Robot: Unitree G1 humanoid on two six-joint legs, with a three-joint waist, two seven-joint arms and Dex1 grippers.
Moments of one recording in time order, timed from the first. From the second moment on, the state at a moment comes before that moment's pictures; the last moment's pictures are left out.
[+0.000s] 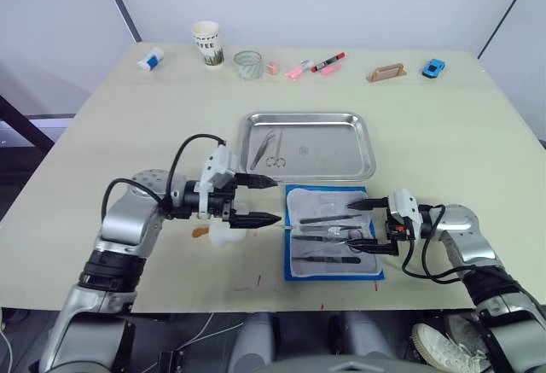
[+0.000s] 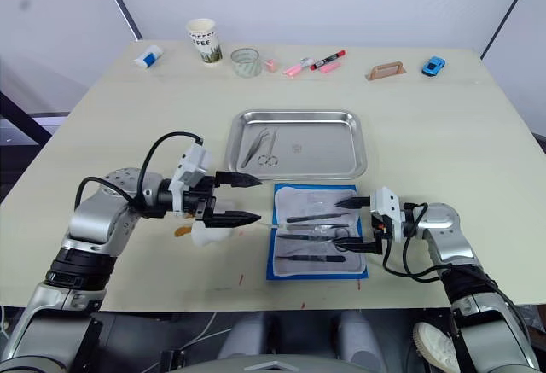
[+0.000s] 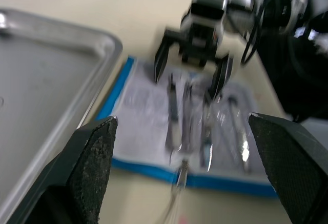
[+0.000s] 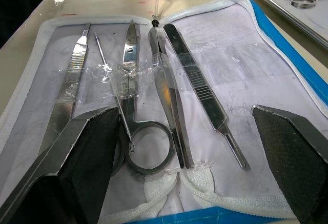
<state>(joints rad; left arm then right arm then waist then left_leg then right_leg) -0.41 0.70 -0.12 0.00 -0.38 0.41 -1.34 -0.37 -0.48 0.18 0.49 0.27 -0.23 1.40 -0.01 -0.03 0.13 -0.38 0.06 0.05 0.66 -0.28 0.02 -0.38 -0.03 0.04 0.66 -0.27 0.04</state>
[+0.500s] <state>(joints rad) -0.50 0.60 -0.32 -0.07 -0.22 0.51 -1.16 -0.33 -0.48 0.18 0.45 0.27 -0.22 1.36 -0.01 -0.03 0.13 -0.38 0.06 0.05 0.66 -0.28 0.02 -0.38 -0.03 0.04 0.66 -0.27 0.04</state>
